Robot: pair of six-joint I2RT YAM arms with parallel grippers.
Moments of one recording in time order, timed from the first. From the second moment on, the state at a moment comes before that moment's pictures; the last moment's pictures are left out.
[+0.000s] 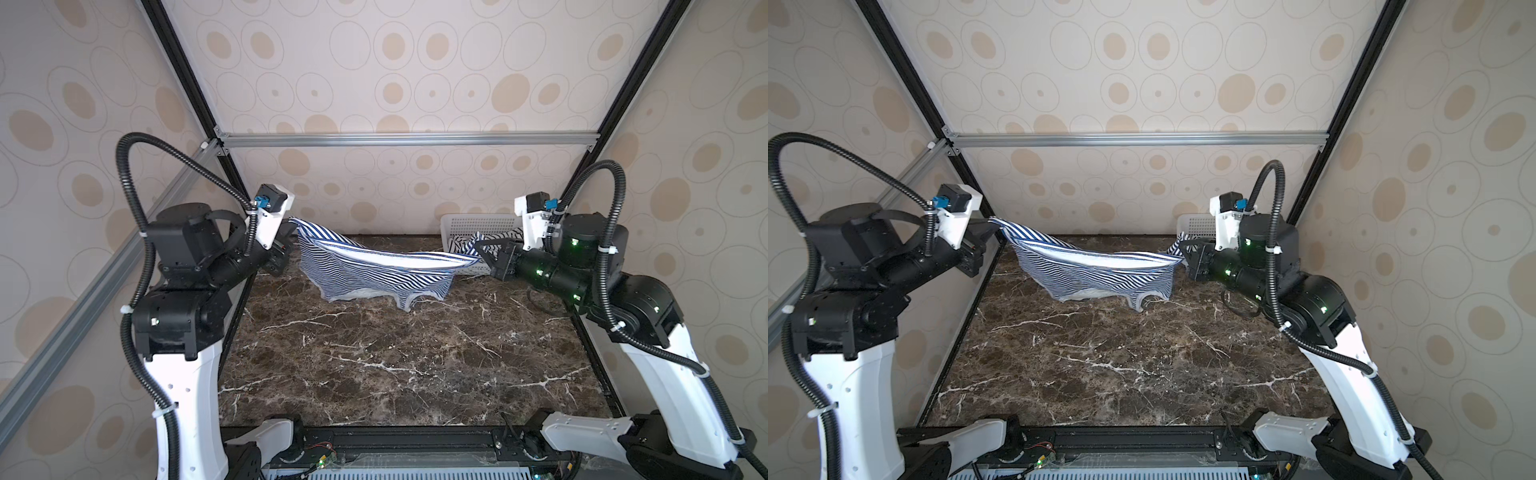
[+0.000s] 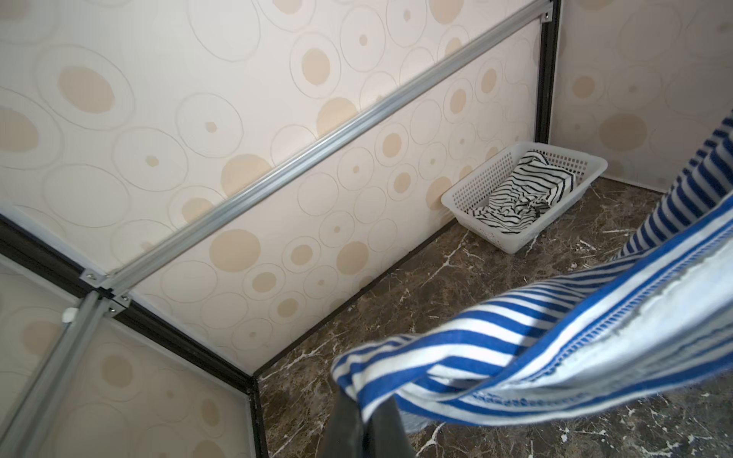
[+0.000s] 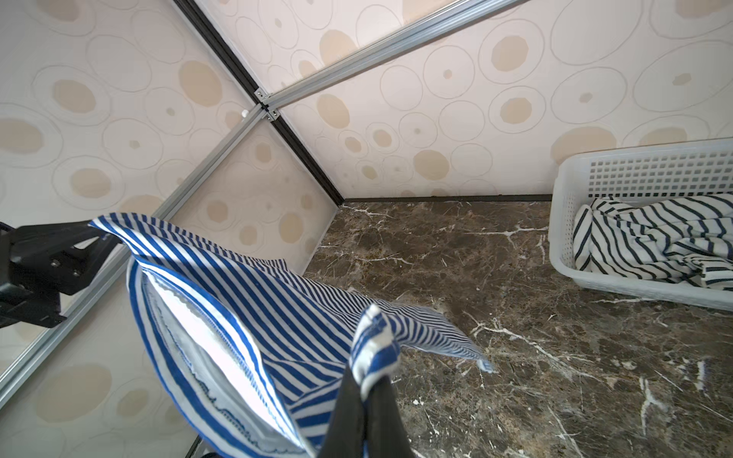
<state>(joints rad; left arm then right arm) 0.01 1.15 1.99 -1.05 0.41 0.49 0.69 1.17 1.84 -0.95 0.00 0.53</state>
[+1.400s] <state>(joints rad) 0.07 1.61 2.00 -0.53 0.30 0.38 0.17 2.01 2.61 -0.80 -0.65 0.71</state>
